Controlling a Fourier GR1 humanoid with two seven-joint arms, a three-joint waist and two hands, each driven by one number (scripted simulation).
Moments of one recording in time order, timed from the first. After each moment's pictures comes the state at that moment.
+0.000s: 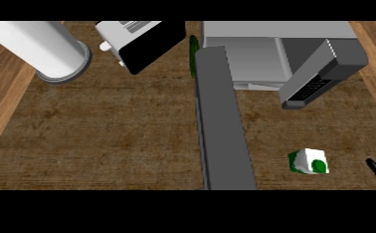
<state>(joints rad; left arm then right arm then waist) 0.96 0.13 -0.33 -2.35 0.10 0.08 -0.54 0.50 -0.06 -0.34 -2.06 -0.04 0.62 -0.44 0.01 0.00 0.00</state>
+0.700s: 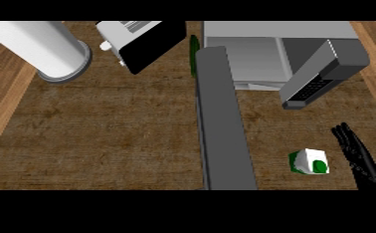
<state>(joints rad) 1.06 0.17 -0.25 -2.29 0.18 0.00 -0.69 0.26 -0.08 -0.32 -1.68 0.23 0.45 -0.61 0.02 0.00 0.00</state>
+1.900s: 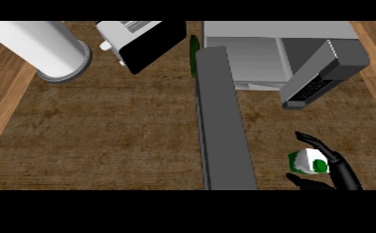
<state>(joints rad) 1.18 0.18 -0.20 -2.28 0.22 -0.10 -0.81 0.01 -0.21 -0.28 -0.97 0.39 0.22 -0.93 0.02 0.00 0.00</state>
